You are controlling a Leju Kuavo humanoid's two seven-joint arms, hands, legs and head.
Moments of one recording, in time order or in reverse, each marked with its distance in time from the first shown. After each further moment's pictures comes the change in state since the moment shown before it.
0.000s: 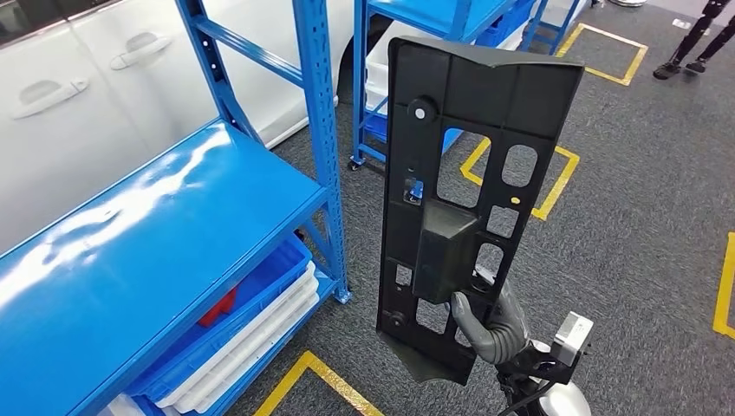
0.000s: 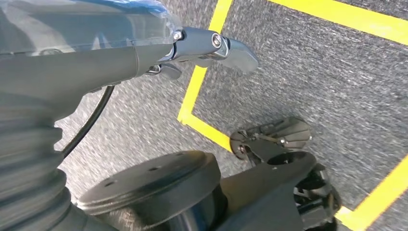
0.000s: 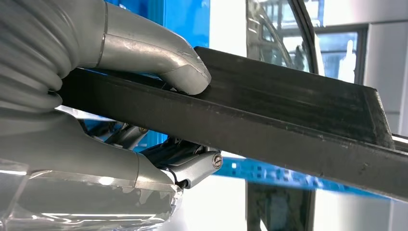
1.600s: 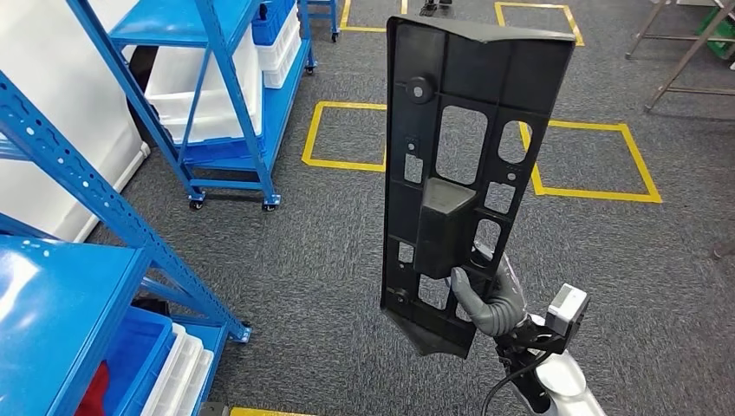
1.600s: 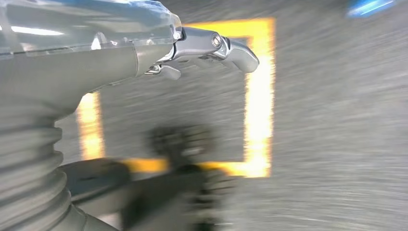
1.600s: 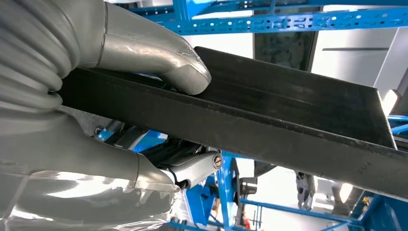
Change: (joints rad) left arm -0.093 0.005 0.031 -0.003 0.149 0.002 -0.371; right arm -0.115 0.012 -0.015 0.090 0.002 0.026 0.005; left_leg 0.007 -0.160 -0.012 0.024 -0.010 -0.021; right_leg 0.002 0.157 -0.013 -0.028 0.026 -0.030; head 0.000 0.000
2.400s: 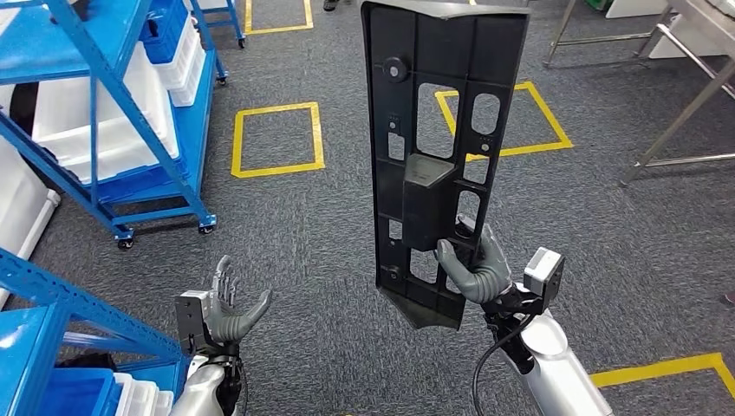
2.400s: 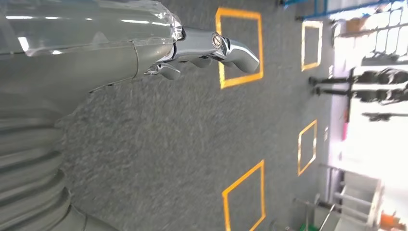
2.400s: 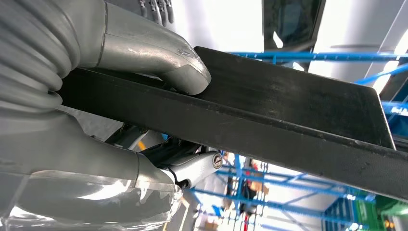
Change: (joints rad) left arm -0.136 -0.064 -0.948 -0.427 0.992 -0.004 -0.208; right arm -0.163 0.013 0.034 0.163 0.005 0.022 -0.006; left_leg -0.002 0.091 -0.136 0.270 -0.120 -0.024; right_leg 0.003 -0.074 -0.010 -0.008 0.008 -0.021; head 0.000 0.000
